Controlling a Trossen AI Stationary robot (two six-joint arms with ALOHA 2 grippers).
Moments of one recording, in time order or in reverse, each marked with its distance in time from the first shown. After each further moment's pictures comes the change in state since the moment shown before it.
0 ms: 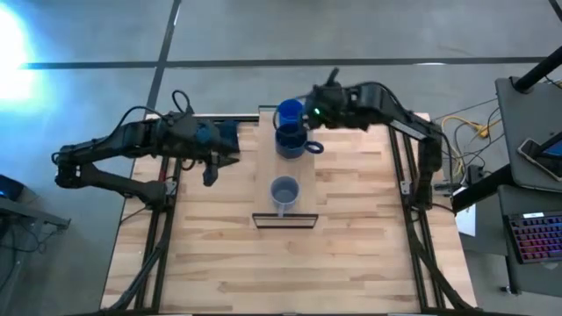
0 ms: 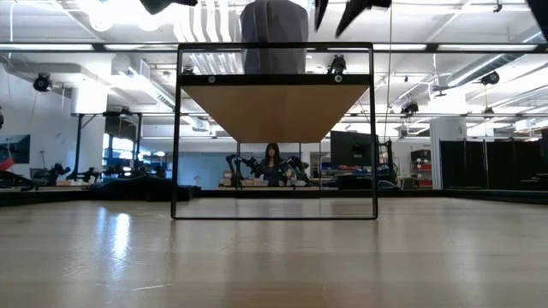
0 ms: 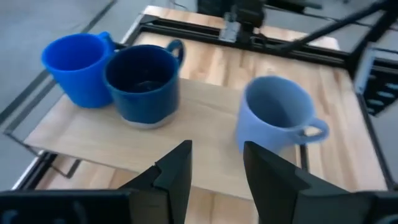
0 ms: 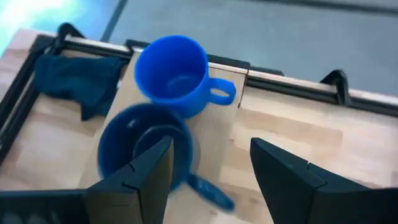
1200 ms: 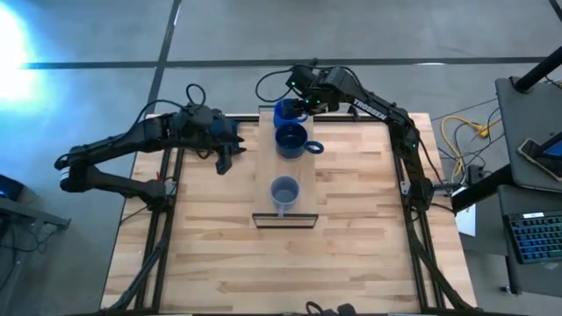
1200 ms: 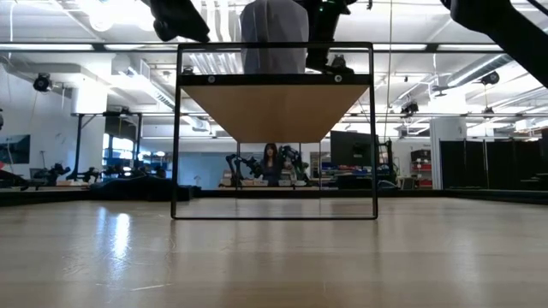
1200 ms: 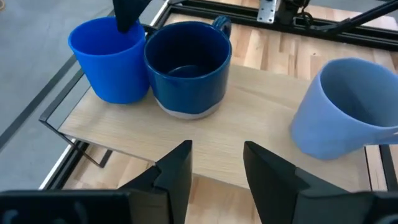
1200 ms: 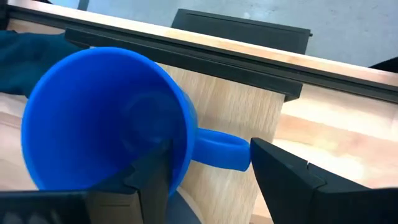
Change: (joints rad) left arm 0.182 0.063 -0.081 0.082 0.051 0.120; right arm -0.298 0.254 -0.004 0.194 -0.342 -0.187
